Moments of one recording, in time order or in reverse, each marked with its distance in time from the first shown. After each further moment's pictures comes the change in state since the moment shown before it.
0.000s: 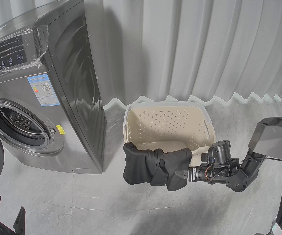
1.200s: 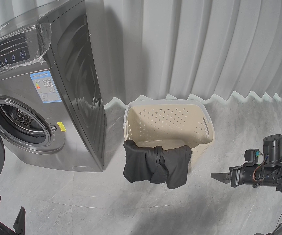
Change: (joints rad) left arm 0.001 0.000 0.000 0.000 0.000 0.005; right arm -0.140 -0.619 0.371 0.191 0.097 -0.137
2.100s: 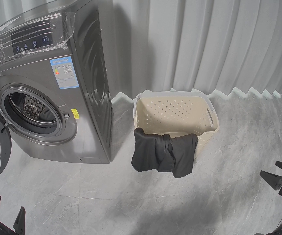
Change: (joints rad) left arm 0.000 0.000 0.000 0.000 0.001 -0.003; right arm -0.151 -0.854 -0.007 0.583 -0.051 -0.075
